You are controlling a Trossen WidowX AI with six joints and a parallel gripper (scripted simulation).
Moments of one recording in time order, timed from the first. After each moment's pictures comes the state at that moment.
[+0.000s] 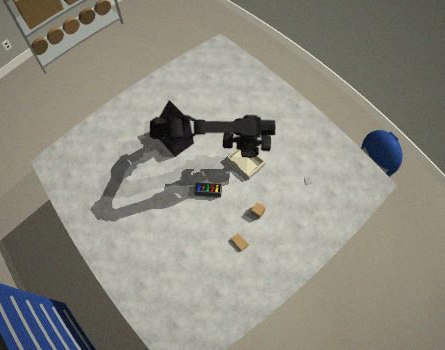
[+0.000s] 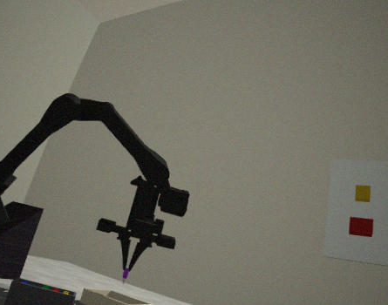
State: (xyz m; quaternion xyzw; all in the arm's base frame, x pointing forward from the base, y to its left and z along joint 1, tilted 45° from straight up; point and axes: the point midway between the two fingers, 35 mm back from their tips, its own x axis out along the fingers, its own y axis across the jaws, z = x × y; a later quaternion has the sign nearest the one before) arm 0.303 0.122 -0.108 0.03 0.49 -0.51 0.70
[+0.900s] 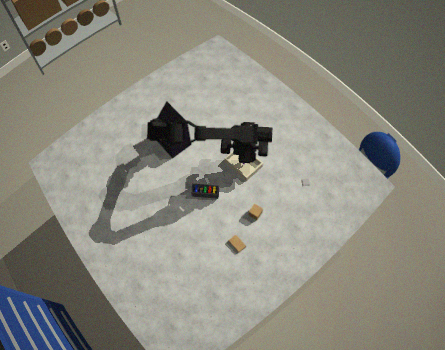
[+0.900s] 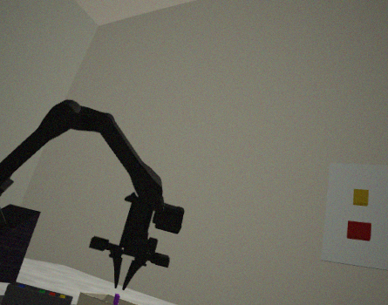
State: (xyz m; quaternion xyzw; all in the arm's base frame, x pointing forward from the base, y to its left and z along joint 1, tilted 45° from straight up) arm 0.301 0.099 -0.134 0.03 0.49 -0.51 0.70
